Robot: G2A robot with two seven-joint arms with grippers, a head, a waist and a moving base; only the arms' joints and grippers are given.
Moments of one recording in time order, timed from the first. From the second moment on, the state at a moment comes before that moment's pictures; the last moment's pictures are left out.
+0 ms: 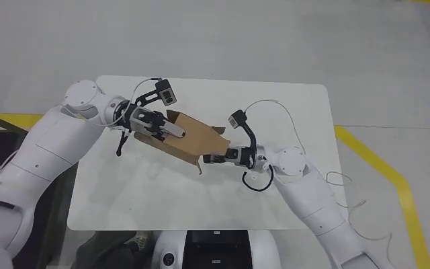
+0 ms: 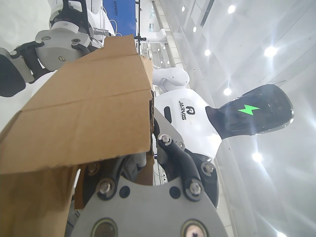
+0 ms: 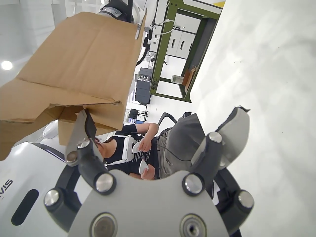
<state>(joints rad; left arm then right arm) 0.57 -0.70 -0.65 -1.37 -1.16 -0.09 -1.54 -1.07 -1.35 0.97 -1.39 0.31 -0.35 0.98</state>
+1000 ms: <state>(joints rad) 0.56 -0.68 -0.59 -1.32 -1.16 -0.07 -1.54 -1.18 -1.30 1.15 -1.52 0.34 -0.55 0.99</state>
